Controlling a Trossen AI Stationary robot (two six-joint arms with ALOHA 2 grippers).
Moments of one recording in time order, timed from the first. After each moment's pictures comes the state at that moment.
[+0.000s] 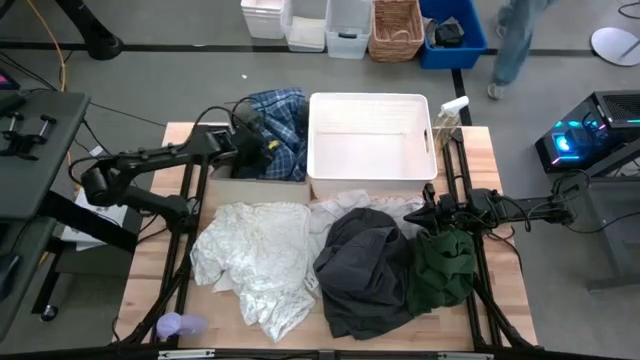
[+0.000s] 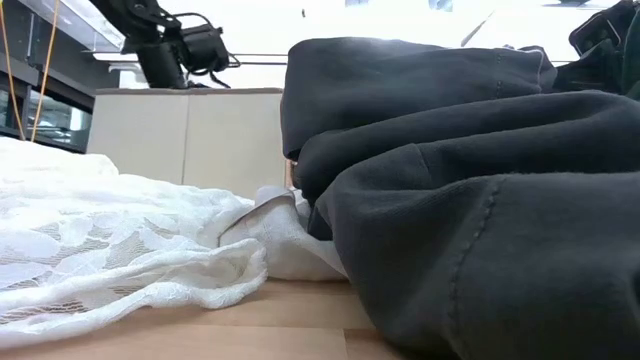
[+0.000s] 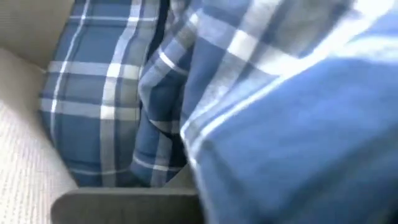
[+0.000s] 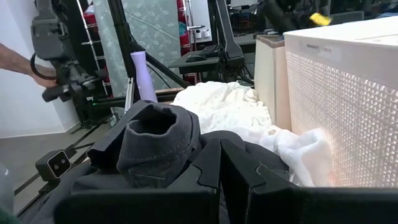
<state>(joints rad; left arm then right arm) 0.55 1.33 0.82 -0.65 -0.32 -0.50 0.10 0.01 0.03 -0.05 -0.01 0.13</state>
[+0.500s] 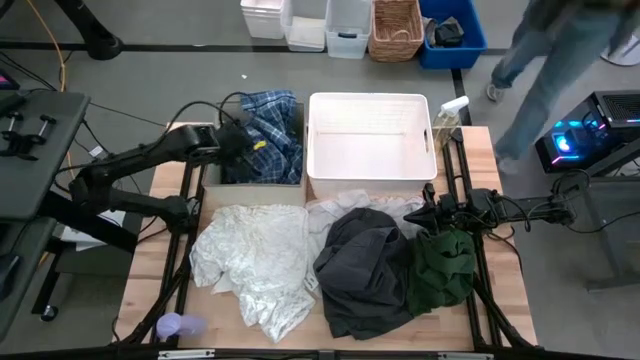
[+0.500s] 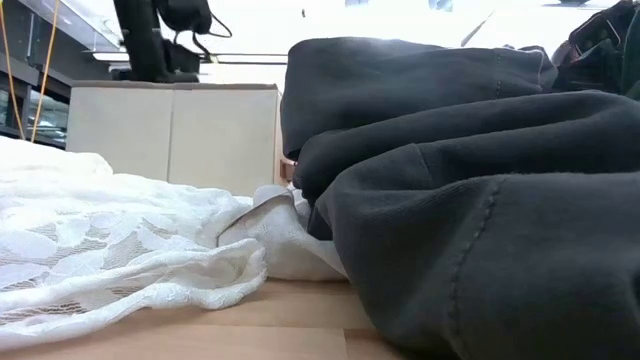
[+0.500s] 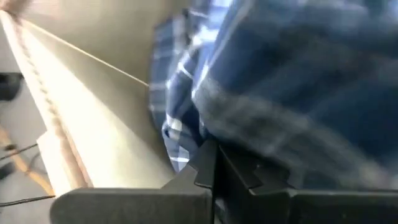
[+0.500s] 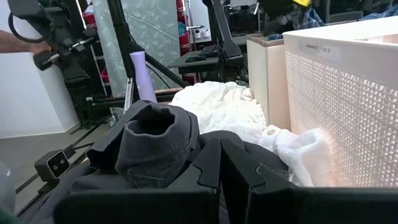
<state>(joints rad) 0.50 1.17 1.05 -1.09 -0.48 -0.32 0.10 0.01 0.03 -0.05 0.00 0.13</state>
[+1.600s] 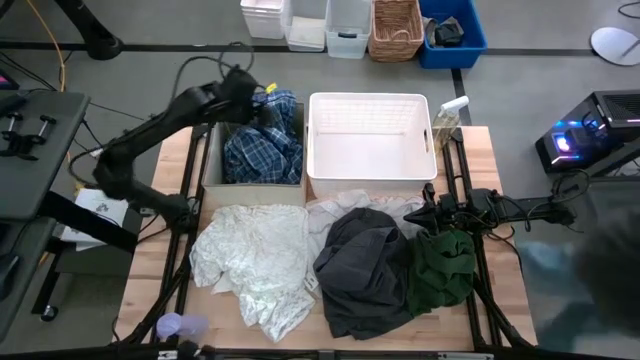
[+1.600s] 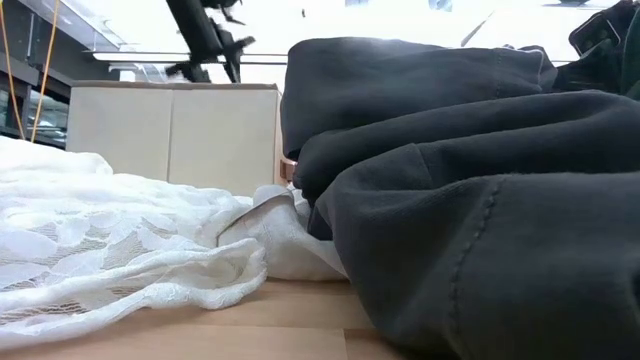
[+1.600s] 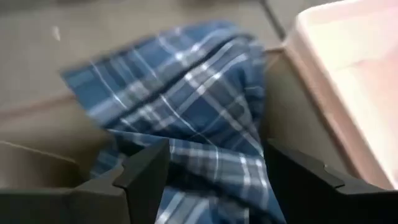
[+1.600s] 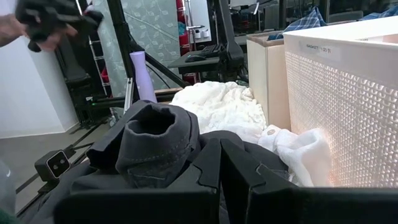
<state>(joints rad) 0.69 1.41 1.44 -0.92 -0.22 -0.51 0.10 0.01 0.03 -0.05 0.00 0.13</state>
